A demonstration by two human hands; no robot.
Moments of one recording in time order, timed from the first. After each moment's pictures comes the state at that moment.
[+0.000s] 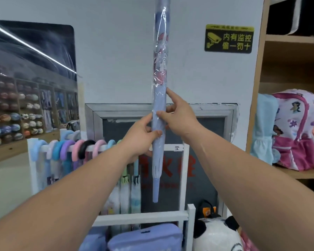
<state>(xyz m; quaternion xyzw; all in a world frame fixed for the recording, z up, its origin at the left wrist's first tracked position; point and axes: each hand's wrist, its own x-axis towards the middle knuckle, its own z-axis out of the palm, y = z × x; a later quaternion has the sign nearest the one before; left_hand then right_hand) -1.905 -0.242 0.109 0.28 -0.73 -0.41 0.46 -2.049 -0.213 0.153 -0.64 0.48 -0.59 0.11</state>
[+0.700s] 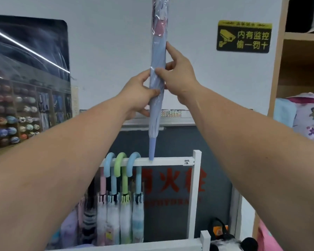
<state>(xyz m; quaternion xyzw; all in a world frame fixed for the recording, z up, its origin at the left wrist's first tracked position) -1.902 -0.315 0.233 0.28 -0.75 -0.31 0.52 -2.037 -0.296 0.271 -0.65 0.41 -0.64 0.02</state>
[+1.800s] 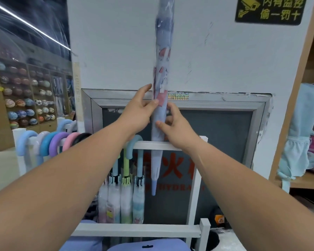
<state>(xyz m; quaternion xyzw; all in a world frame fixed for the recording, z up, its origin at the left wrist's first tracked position) -1.911 -0.341 0.131 0.29 -0.71 -0.34 0.55 -2.064 -0.329 0.091 -0.70 0.45 -0.53 0.17</state>
